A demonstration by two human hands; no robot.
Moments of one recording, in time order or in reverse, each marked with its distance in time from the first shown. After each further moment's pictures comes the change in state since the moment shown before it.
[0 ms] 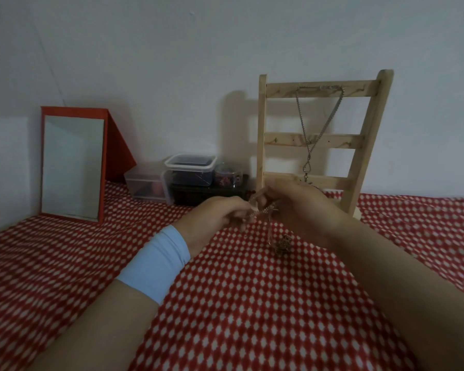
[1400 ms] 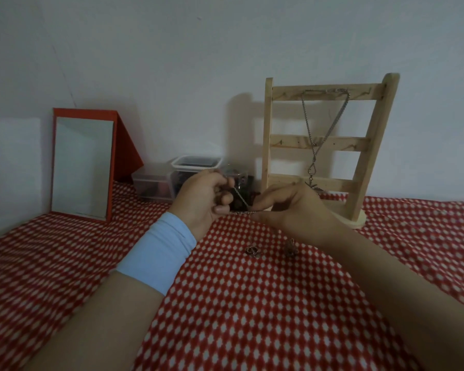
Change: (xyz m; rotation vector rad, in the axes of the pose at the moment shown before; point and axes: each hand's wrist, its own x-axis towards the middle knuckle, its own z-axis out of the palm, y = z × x) left_hand 0.006 0.018 -0.017 -0.558 0.333 0.170; right_hand 0.003 0.012 0.004 -0.562 0.114 -0.289
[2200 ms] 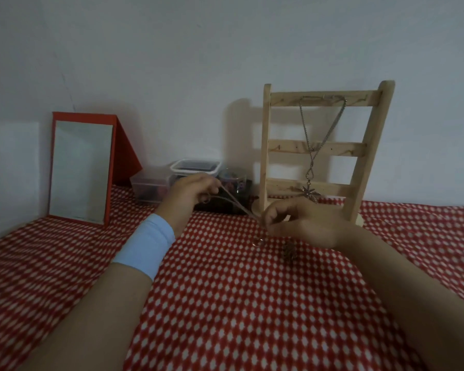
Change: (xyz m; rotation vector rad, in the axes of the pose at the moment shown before) left_hand 0.030 -0.002 -0.045 0.418 -0.056 0.302; right_hand 0.000 0.009 -0.028 -0.103 -0.332 0.139
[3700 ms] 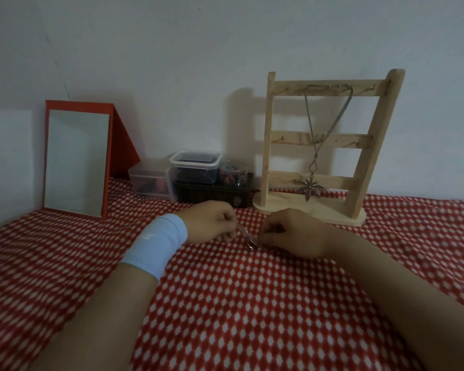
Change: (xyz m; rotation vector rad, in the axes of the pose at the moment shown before) left_hand -0.013 -0.018 0.011 0.813 -0.577 -0.165; right_hand 0.014 0.017 0.031 -0.402 -0.038 0.106
